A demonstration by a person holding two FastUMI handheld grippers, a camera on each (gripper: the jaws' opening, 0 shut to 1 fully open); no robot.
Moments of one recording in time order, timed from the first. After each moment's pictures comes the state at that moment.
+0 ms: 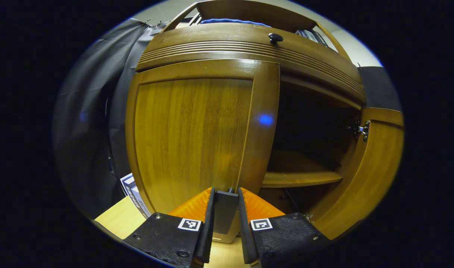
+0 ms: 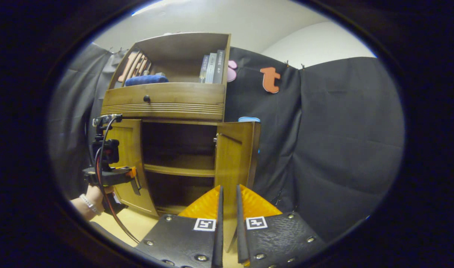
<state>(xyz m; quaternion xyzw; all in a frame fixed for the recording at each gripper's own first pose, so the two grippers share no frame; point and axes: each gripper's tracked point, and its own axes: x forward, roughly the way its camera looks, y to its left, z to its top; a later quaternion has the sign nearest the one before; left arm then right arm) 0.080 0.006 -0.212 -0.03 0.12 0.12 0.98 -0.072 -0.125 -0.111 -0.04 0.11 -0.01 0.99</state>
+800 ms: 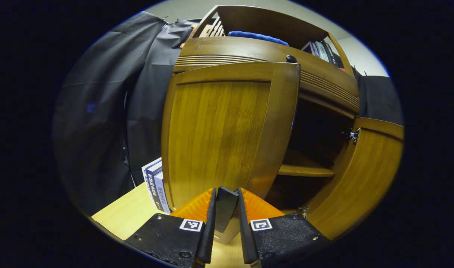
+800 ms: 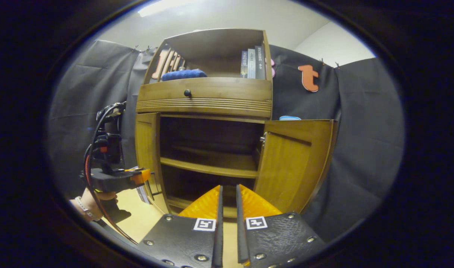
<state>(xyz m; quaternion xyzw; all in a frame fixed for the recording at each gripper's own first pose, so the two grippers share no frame) -0.001 0.028 -0.200 -0.06 0.13 0.15 0.98 -0.056 -0.039 -0.131 -0.04 0.12 0.13 0.98</state>
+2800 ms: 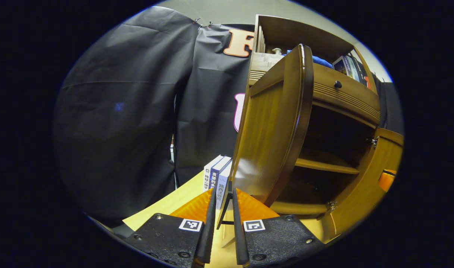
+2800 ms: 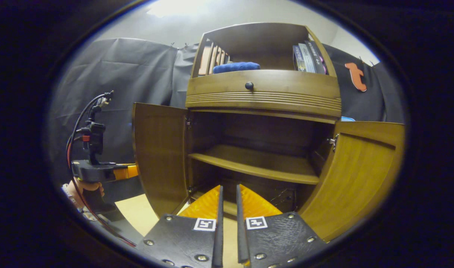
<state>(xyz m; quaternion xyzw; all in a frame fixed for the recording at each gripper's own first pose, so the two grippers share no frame) -0.124 0.157 -0.174 -0.05 0.13 0.26 0.96 -0.062 0.088 -0.149 -0.04 0.13 0.30 0.94</state>
